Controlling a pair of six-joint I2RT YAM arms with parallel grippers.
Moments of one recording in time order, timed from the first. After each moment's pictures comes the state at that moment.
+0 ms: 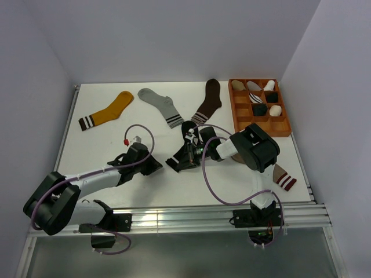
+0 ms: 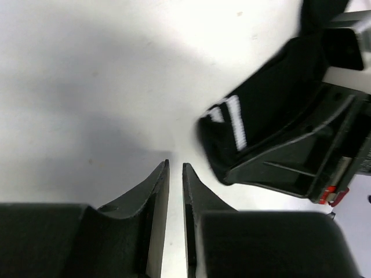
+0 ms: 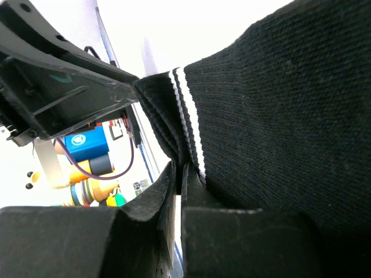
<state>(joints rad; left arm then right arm) -0.63 1.28 0.45 0.02 -0.02 -1.14 0.53 2.01 0.79 0.44 -0.96 0.80</state>
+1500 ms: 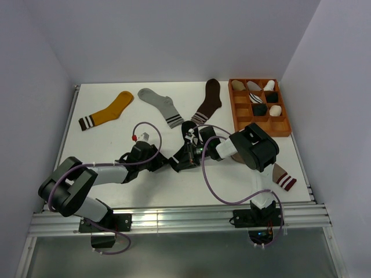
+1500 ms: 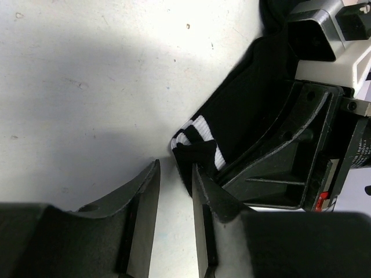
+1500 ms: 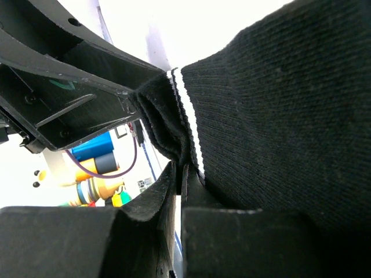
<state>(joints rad) -0.63 1.47 0.44 0.35 0.06 -1.04 0.53 2.02 0.80 0.43 -0.98 0.81</state>
